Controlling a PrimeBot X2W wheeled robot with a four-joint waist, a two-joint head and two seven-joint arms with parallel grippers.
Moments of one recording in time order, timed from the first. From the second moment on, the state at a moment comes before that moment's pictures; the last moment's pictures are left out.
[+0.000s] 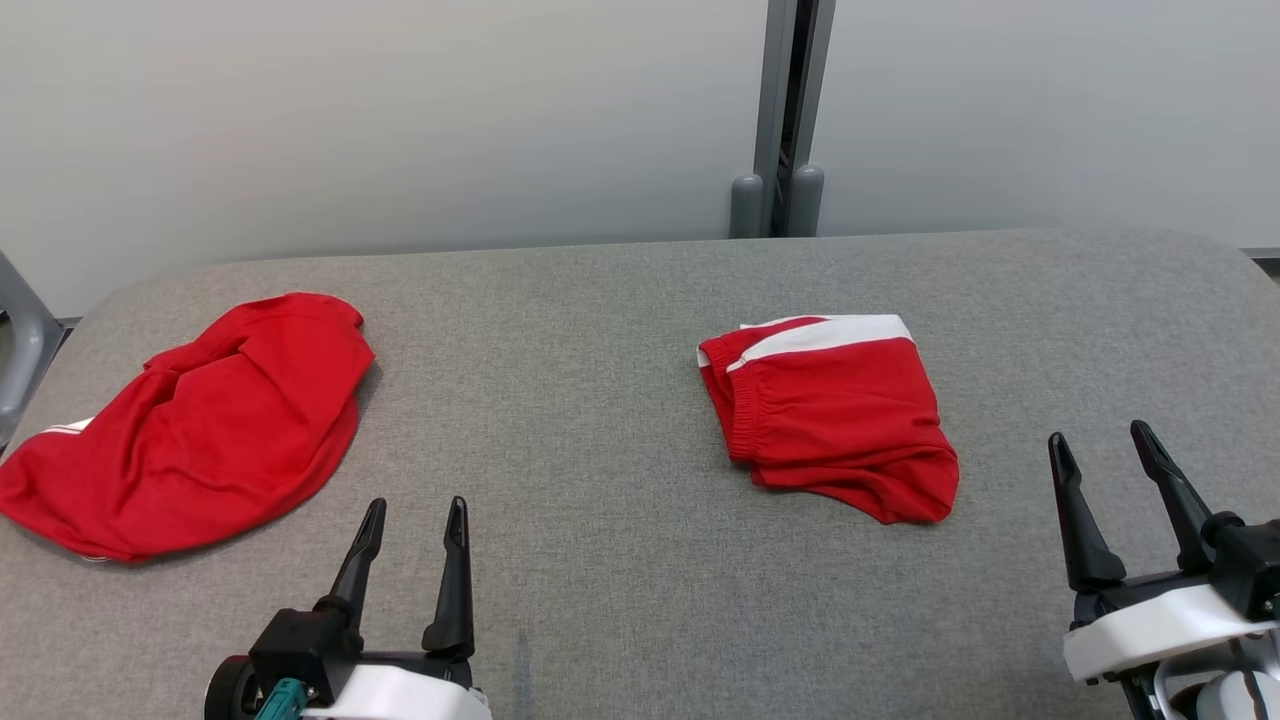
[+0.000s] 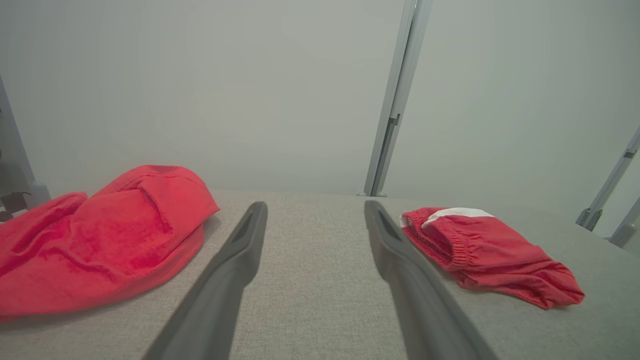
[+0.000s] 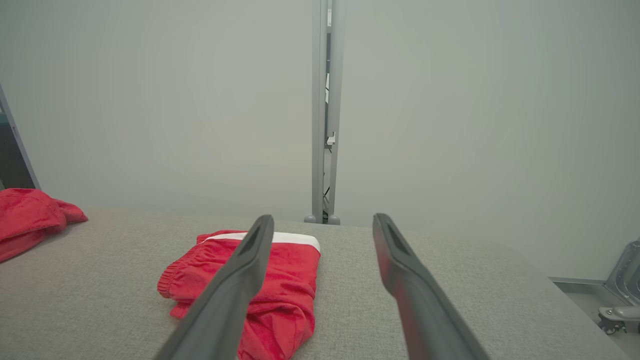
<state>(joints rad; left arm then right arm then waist) 0.02 0.05 -0.20 0.14 -0.28 0.09 -0.26 -0.09 -0.18 0.02 0.22 0.18 0.13 -0.26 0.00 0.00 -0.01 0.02</state>
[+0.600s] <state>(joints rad) 0.02 0.05 -0.21 0.15 -0.28 0.09 -0.26 -0.09 -0.18 0.02 0.24 0.19 0.13 -0.26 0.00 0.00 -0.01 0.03</state>
